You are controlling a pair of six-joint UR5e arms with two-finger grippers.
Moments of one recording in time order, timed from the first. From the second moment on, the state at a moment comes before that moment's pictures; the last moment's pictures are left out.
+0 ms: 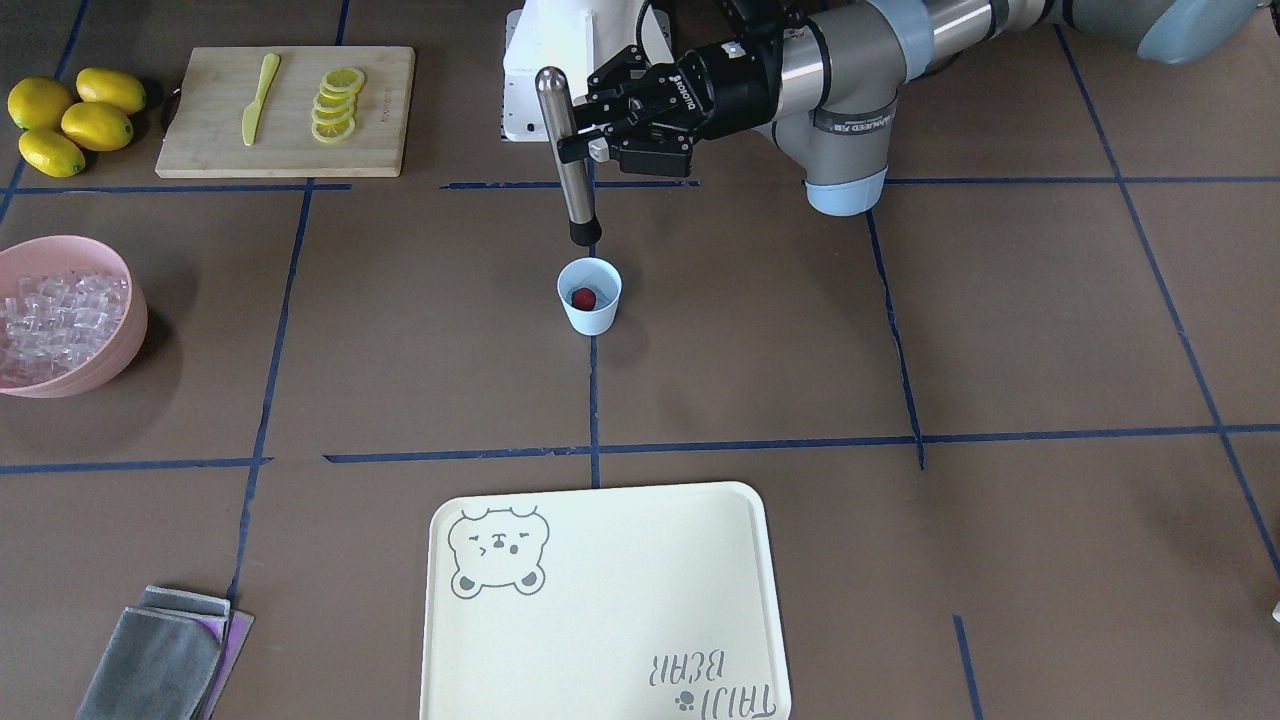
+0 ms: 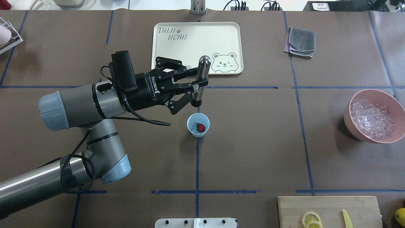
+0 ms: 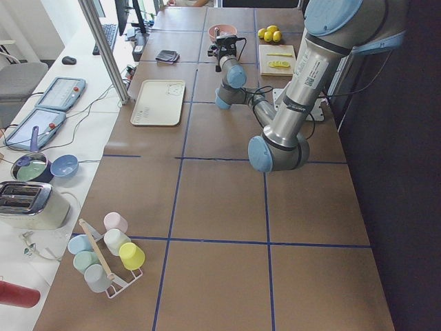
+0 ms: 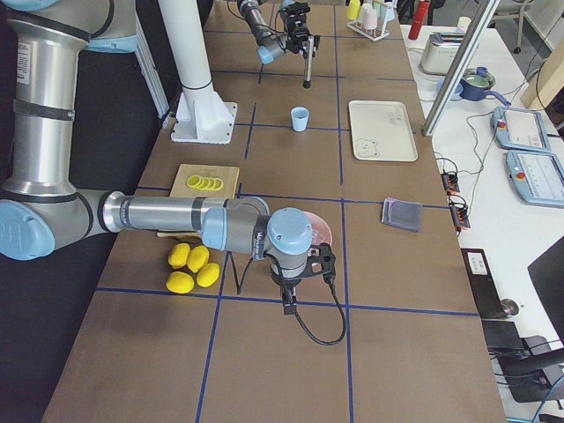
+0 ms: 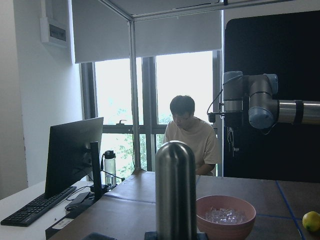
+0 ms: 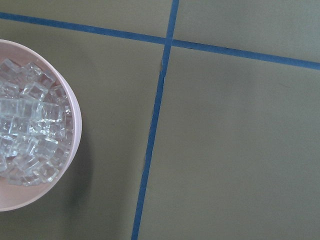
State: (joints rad) left arm -0.53 -2.17 -1.53 -3.31 -1.65 -0.29; right arm 1.65 -1.74 1.77 -1.69 2.36 -0.27
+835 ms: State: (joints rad) left arm -0.43 -2.19 -1.30 -3.56 -1.56 -0.19; right arm 1.65 -1.74 1.77 -1.69 2.36 -0.27
